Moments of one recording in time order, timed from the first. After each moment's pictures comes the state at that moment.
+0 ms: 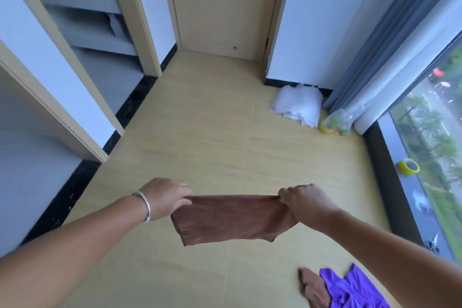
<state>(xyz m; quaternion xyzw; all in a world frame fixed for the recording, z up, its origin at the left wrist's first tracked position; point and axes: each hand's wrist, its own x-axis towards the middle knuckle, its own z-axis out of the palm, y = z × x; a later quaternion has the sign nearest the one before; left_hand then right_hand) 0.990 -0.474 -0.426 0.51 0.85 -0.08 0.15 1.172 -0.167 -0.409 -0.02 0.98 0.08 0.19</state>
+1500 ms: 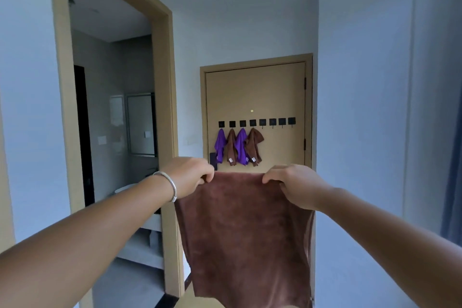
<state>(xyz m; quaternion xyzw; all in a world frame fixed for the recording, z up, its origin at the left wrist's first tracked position) 0.627 -0.302 0.119 0.42 0.87 -0.04 -0.27 0.736 -0.023 0.093 -0.12 0.95 0.02 -0.27</state>
